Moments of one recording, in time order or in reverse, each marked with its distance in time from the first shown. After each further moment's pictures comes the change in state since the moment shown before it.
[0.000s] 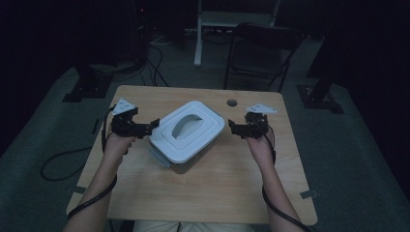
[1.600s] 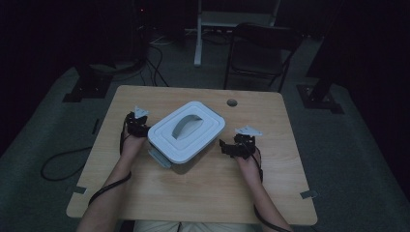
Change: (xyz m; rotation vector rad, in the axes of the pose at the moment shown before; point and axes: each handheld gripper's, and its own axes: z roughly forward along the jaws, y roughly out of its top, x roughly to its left) left arm 0.030 -0.067 0.100 0.149 0.135 0.008; right arm 0.026 -0.079 0.042 0.056 0.021 0.067
